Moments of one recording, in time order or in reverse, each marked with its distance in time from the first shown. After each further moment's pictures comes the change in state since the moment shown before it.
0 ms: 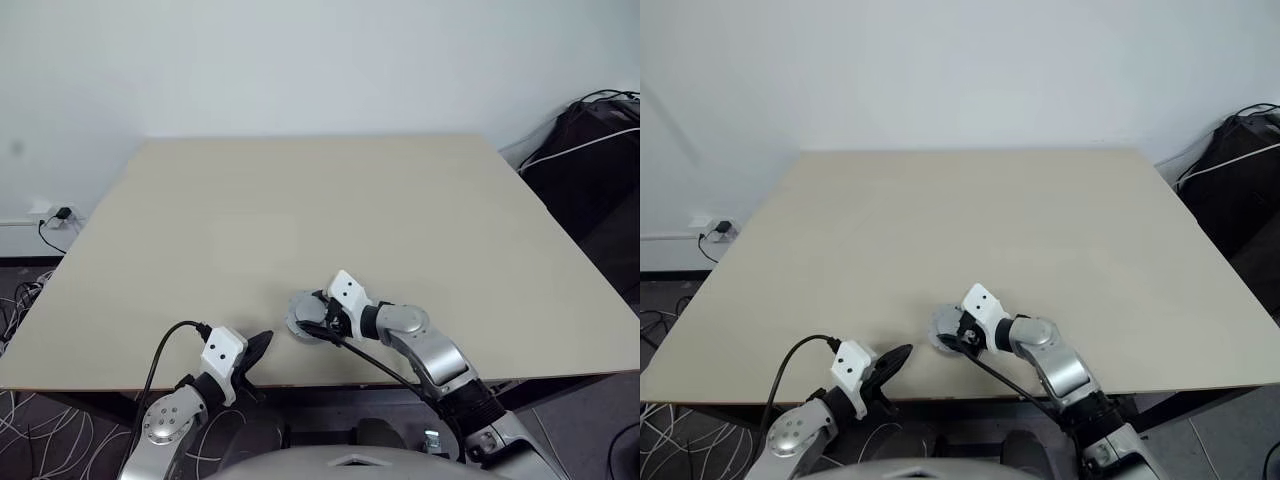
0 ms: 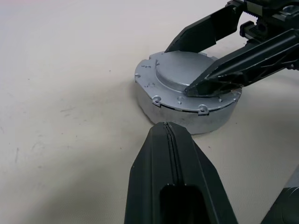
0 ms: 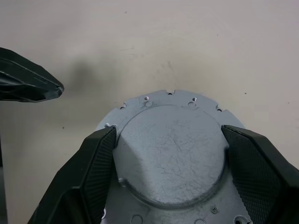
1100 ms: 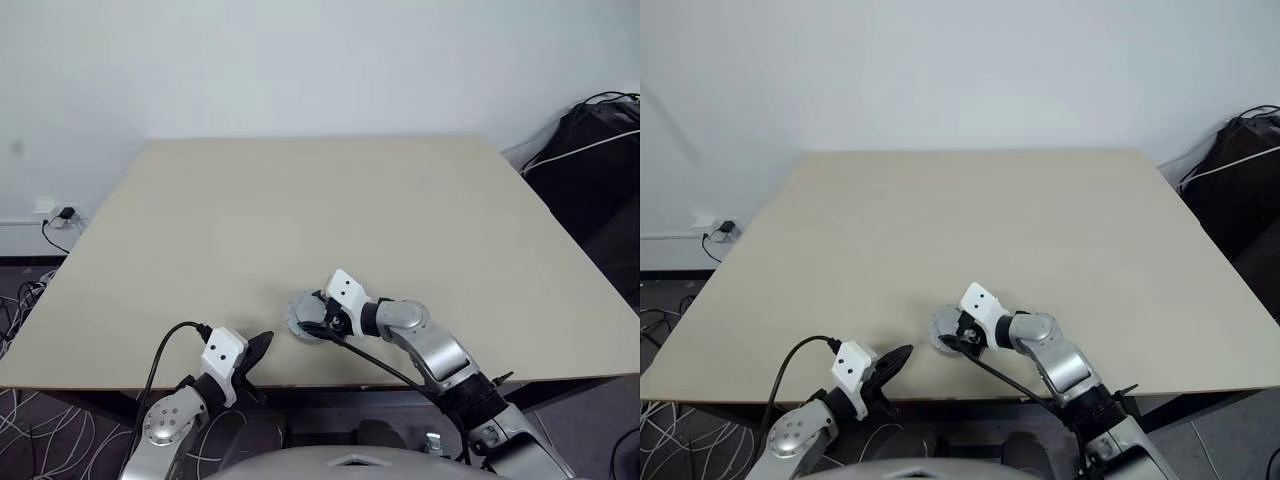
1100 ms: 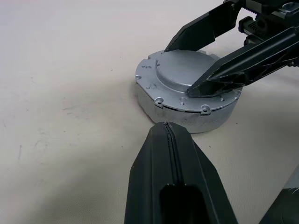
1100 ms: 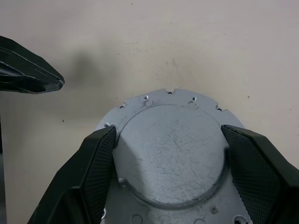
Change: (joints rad) left arm 0.003 -0.004 -0.002 0.000 0.000 0.000 0.000; right arm -0.029 -0.032 0.025 -0.005 -0.006 0.029 0.026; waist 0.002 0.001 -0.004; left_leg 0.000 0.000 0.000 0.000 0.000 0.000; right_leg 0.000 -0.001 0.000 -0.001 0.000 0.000
